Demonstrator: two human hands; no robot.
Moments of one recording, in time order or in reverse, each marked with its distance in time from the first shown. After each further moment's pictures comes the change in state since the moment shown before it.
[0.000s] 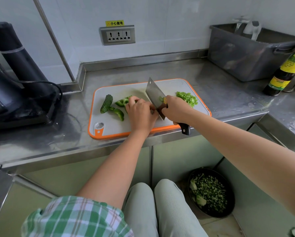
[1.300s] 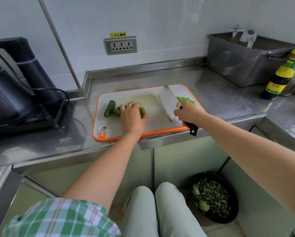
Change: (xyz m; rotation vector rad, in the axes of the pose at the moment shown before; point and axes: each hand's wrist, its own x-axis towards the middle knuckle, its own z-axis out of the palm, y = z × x) left_hand 0.001 -0.023 -0.023 0.039 -0.087 -0.050; right_hand -0.001 0.037 -0.011 0.292 0.033 0.139
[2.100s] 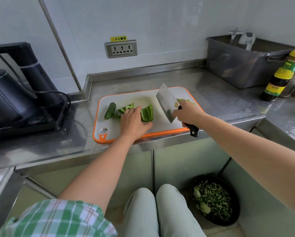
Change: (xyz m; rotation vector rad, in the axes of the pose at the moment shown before) left_hand -0.002 -0.008 -0.006 0.035 -0.211 0.092; right_hand -0.006 -0.004 -0.004 -0.021 0.003 -0.047
